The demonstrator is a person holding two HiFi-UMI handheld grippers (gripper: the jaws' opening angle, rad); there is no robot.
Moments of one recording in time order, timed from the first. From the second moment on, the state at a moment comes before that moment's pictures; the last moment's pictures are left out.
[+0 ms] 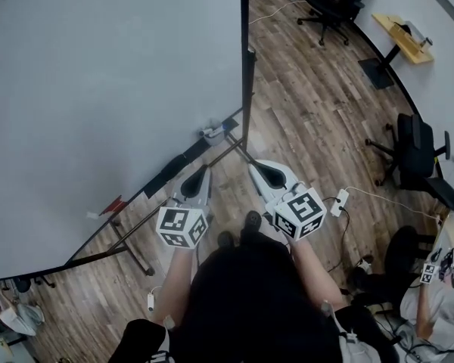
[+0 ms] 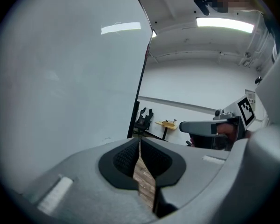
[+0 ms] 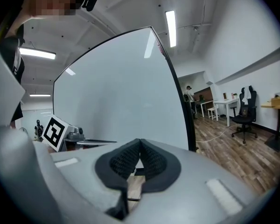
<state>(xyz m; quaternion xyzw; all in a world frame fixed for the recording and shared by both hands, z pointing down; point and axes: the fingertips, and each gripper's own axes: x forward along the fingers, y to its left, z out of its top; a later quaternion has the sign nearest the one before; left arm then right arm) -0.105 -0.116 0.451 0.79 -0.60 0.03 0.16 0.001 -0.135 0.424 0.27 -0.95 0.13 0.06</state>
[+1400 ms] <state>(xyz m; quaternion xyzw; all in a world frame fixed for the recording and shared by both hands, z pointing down) -0.167 -0.243 0.572 0.73 -0.65 0.08 0.20 0.006 -0.199 0.466 0.30 -0.93 0.16 0.10</state>
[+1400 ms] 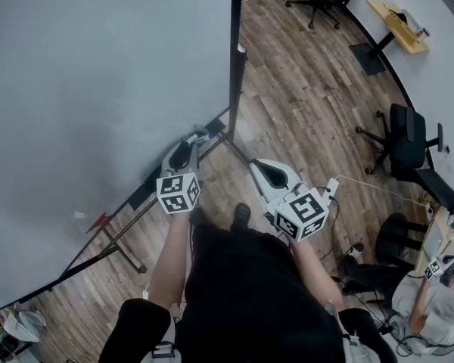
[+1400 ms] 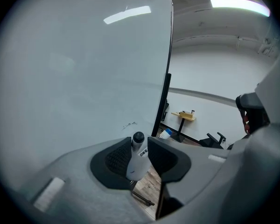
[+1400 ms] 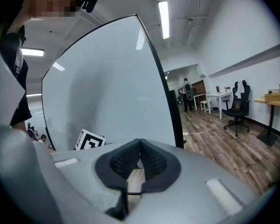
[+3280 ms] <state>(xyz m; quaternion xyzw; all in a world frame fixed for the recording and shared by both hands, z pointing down) -0.151 -0.063 0.374 0.82 -0.56 -0.01 0.08 -0.006 -0.088 0.419 0.38 -0.91 0.14 0.04</state>
